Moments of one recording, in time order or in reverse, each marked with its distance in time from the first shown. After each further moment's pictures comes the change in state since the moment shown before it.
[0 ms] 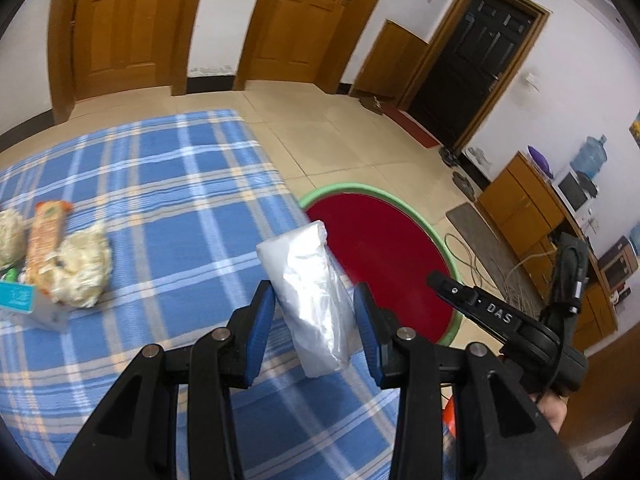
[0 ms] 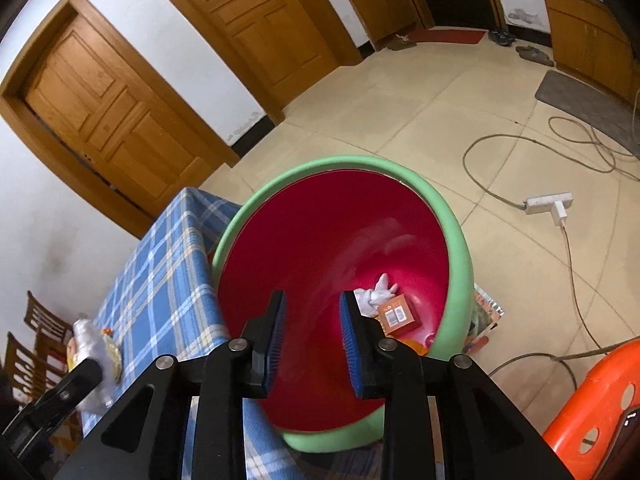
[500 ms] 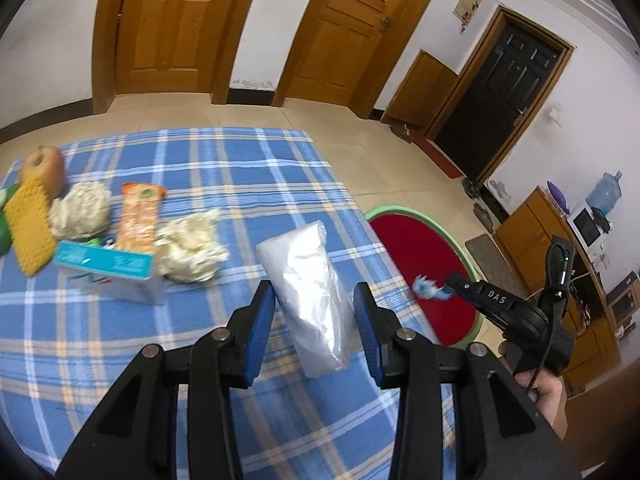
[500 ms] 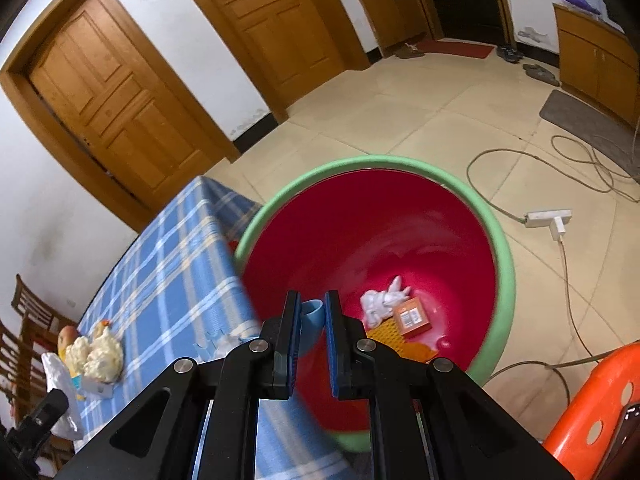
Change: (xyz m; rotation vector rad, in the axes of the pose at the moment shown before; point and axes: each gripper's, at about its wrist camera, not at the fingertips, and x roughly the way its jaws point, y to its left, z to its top) left arm -0.060 0.059 -0.018 -0.100 -0.086 0.071; right arm 0.013 0.042 -0.008 -0.058 -0.005 -0.052
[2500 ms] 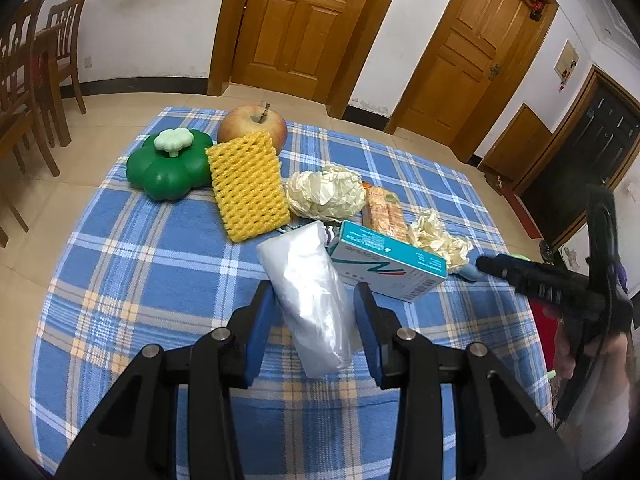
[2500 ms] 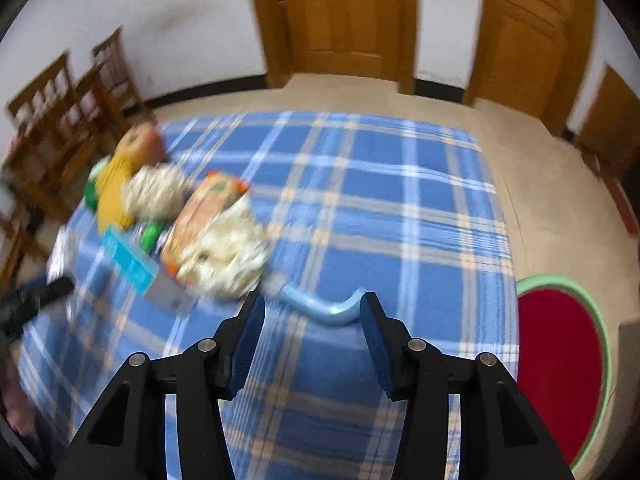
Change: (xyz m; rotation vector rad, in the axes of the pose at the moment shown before) left arm -0.064 0.164 -0.030 -0.250 -0.095 0.285; right arm 0.064 0.219 -0.039 -0.762 0.260 0.160
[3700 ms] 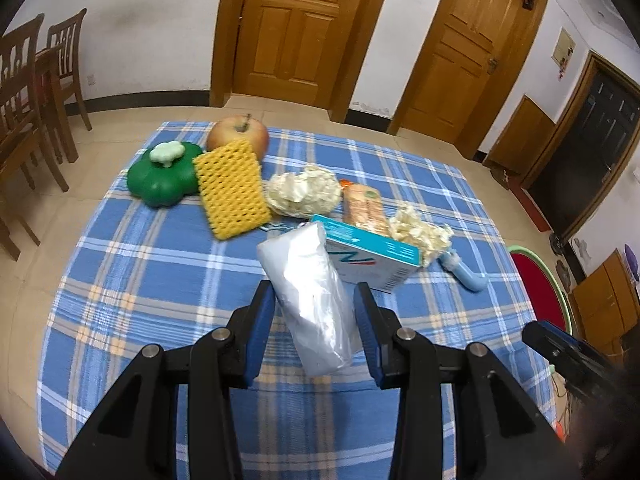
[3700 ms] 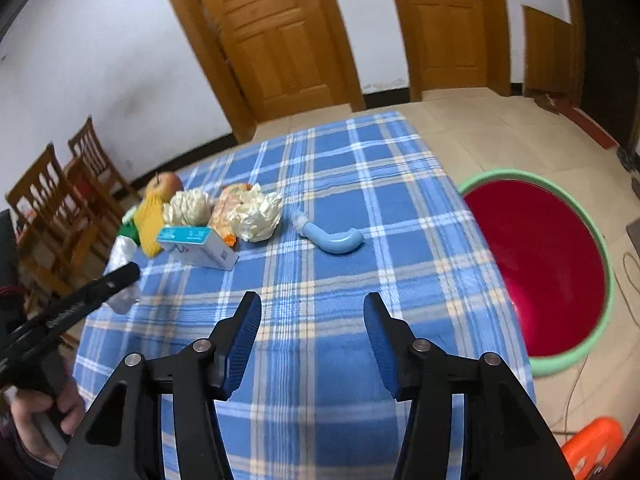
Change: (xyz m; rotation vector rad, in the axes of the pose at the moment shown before) left arm -0.014 -0.028 -0.009 0.042 -0.024 0.049; right arm -0.086 0.009 -0.090 0.233 -0.151 0.025
